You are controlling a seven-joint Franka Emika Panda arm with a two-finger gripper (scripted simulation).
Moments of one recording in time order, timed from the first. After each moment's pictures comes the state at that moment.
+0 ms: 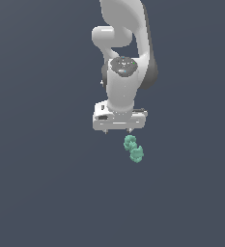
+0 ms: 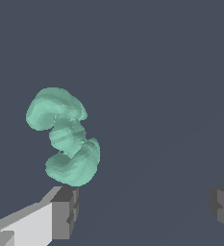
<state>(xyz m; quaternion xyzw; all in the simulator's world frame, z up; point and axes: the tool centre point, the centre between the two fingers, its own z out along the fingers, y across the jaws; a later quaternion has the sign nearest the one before) -0.003 0.025 0.168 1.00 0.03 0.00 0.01</state>
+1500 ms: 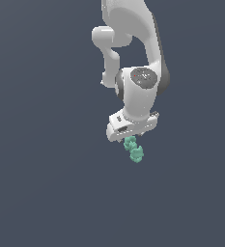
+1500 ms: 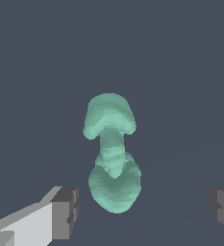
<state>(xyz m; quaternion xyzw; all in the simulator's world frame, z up) 0.014 0.078 0.148 0.99 0.17 0.00 0.00</state>
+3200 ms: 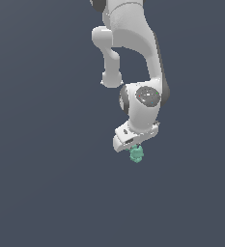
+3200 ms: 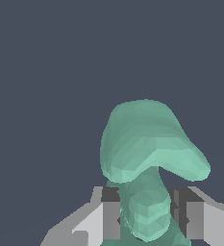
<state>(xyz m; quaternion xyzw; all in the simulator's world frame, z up) 0.024 0.101 0.096 0.98 0.22 0.00 0.00</state>
